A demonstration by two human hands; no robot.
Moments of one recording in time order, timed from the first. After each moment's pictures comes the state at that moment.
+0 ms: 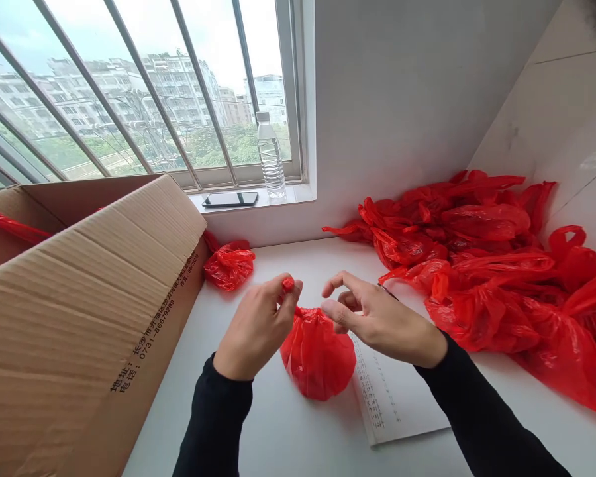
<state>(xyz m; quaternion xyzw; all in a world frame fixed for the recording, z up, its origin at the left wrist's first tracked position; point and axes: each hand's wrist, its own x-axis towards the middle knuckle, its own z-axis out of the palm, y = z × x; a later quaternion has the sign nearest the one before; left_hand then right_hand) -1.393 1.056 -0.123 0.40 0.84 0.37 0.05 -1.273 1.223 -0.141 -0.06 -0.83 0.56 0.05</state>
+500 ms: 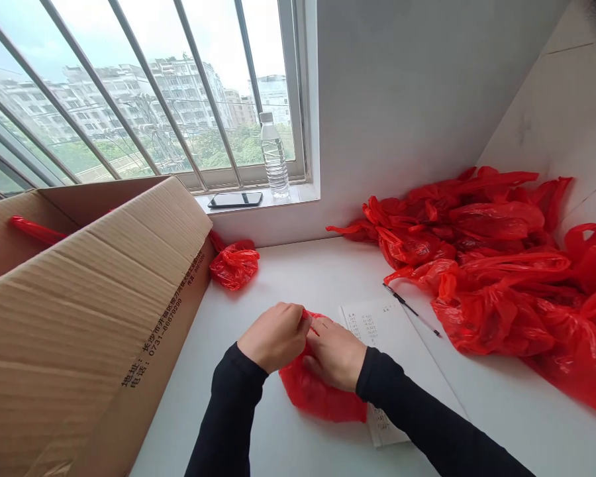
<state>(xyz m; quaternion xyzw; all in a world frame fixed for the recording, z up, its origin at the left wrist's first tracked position) -1.400 1.058 -0.154 0.45 0.87 0.14 0.14 -1.312 1.178 -0.238 0.04 -0.97 0.25 -0.01</state>
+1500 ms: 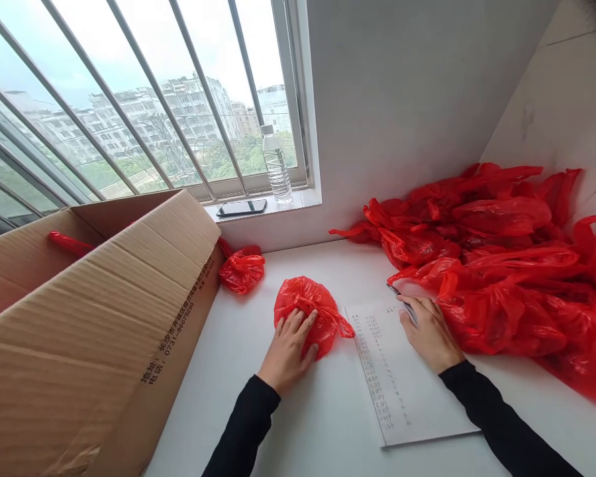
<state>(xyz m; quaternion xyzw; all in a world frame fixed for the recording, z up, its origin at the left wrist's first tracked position) -1.404 1.032 -0.255 0.46 0.88 0.13 0.07 -1.241 1.314 -0.329 -0.25 -0.90 0.20 0.29</state>
